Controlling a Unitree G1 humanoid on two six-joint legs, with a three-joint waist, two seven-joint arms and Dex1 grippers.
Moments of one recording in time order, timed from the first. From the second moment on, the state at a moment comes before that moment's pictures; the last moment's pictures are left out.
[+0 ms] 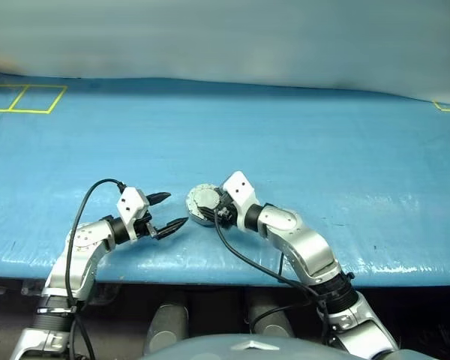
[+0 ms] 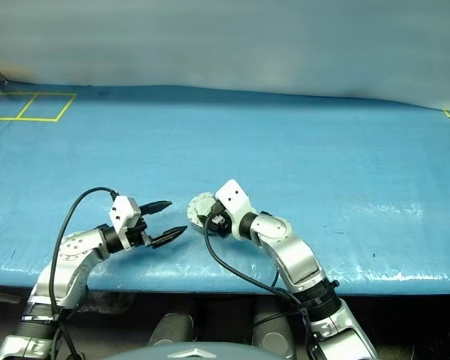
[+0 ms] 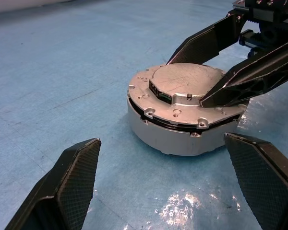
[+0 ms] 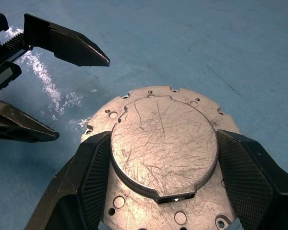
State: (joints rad) left arm -0.05 0.53 -0.01 0.00 -0.32 0.13 -0.92; right arm -0.29 -0.20 0.38 -0.21 0.14 0.66 0.48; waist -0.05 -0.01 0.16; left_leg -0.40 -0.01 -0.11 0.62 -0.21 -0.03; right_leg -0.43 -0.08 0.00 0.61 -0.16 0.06
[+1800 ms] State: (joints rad) left arm -0.22 0.48 -0.07 0.05 -0.35 0.34 -0.90; right arm -0.28 -0.16 0.41 -0.22 0.06 0.70 0.40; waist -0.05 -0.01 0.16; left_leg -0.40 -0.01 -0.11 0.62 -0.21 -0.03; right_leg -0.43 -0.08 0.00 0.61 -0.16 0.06
